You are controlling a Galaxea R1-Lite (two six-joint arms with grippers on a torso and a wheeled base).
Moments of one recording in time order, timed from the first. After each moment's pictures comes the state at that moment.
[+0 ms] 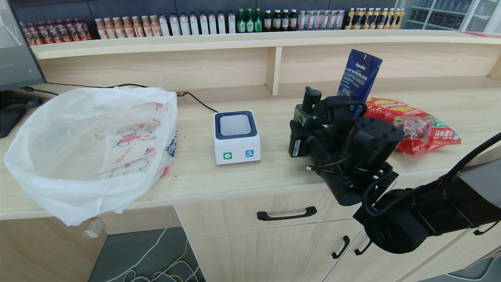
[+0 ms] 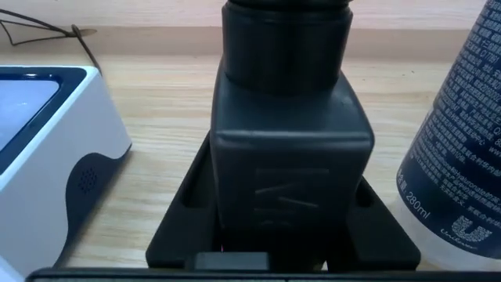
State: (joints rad) left arm 0.00 0.00 0.00 0.00 0.00 0.00; right arm 0.66 1.98 -0.94 -1.24 -0.46 -0.12
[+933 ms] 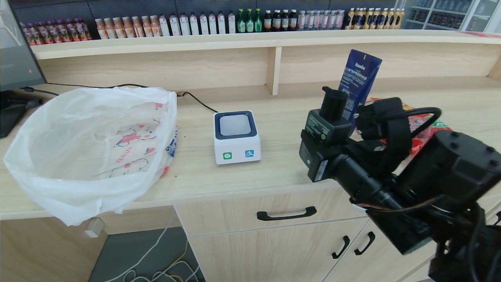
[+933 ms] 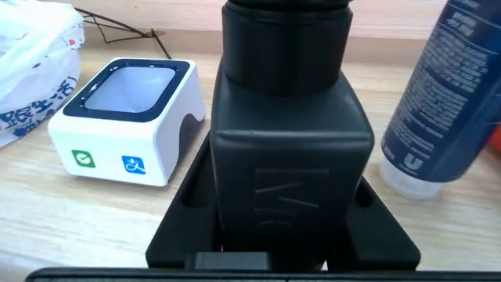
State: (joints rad) left arm 0.00 0.00 0.00 0.00 0.00 0.00; right arm 0.79 1.69 -0.64 -1.26 -0.46 -0.13
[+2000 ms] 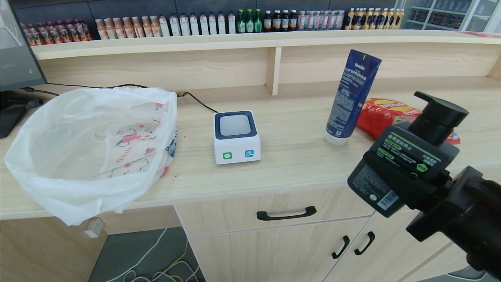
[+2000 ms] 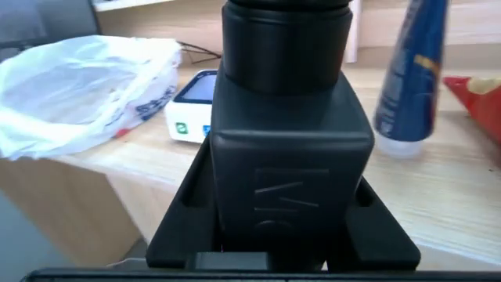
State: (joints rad) left arm 0.00 0.00 0.00 0.00 0.00 0.00; right arm 0.80 1.30 -0.29 -1.26 -0.19 0.02
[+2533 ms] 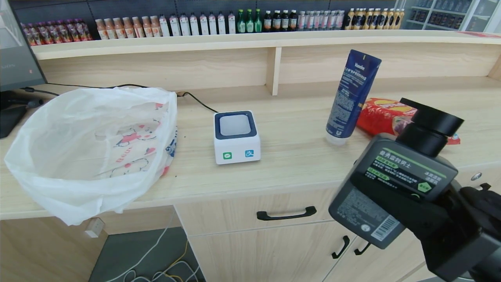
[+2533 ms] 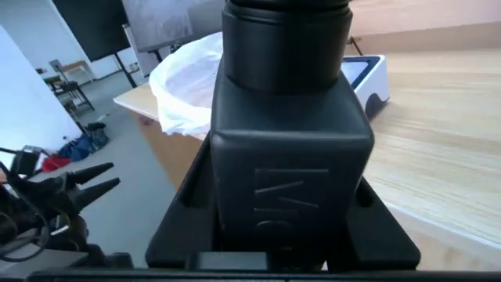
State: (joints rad) left arm 0.00 0.00 0.00 0.00 0.00 0.00; right arm 0.81 1.30 -0.31 -1.26 0.13 0.22
